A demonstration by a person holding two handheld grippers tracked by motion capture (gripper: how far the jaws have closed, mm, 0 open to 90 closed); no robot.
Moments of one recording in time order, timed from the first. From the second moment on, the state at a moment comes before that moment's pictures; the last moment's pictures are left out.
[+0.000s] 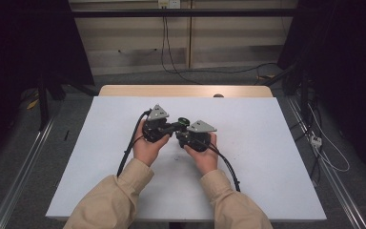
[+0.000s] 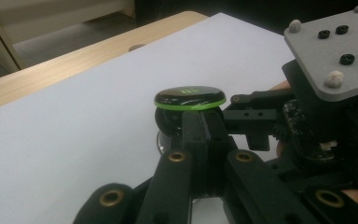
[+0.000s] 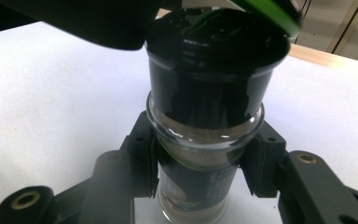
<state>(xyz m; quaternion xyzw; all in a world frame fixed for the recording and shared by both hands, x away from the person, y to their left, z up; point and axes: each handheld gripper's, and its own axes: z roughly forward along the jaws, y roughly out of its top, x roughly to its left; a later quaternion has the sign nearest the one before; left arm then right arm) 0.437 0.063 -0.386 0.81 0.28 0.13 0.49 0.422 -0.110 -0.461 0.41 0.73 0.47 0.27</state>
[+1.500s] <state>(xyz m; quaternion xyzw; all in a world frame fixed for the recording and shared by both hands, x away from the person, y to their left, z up) 0.441 0.056 -0.379 0.81 0.28 0.12 0.50 0.422 -0.110 -0.461 0.41 0.73 0.47 0.27</state>
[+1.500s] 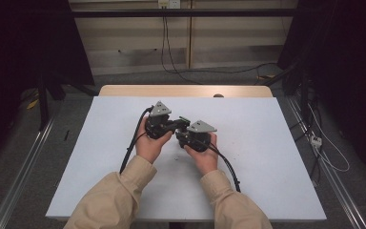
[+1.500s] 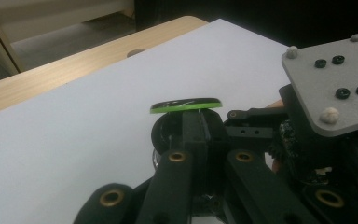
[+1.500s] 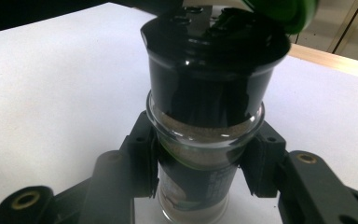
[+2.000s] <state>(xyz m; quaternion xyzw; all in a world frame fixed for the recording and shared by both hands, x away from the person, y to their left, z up) 0.443 0.054 -0.377 0.81 0.28 0.12 0.50 0.422 -0.110 -0.461 0.41 0.73 0.47 0.26</state>
